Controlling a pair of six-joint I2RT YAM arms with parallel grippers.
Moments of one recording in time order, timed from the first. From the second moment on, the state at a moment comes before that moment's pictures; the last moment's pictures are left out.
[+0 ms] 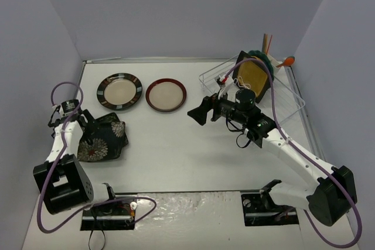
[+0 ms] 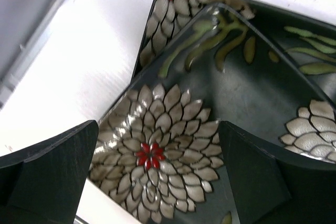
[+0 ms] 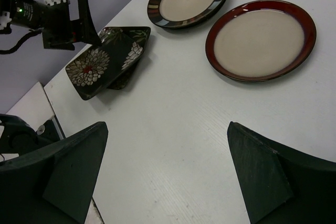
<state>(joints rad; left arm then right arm) 0.35 1.30 0.86 -0.62 -0.24 -0.35 0.56 1.16 0.84 0.11 -0.41 0.33</state>
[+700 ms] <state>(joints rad) 0.38 1.59 0.98 -0.53 -0.12 -0.17 0.57 1.15 0.81 0.12 -0.49 0.34</state>
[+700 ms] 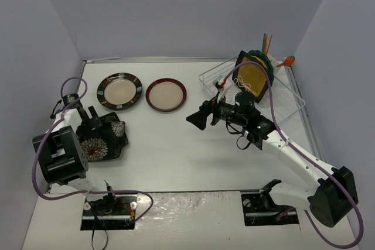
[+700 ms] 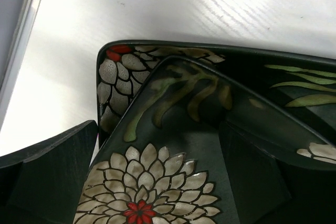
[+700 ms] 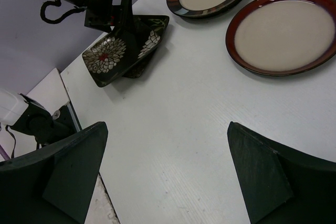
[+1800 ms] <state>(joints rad) -0.03 1.50 0.83 -0.40 0.09 -0.73 0.61 1.13 0.81 0.12 -0.45 0.34</state>
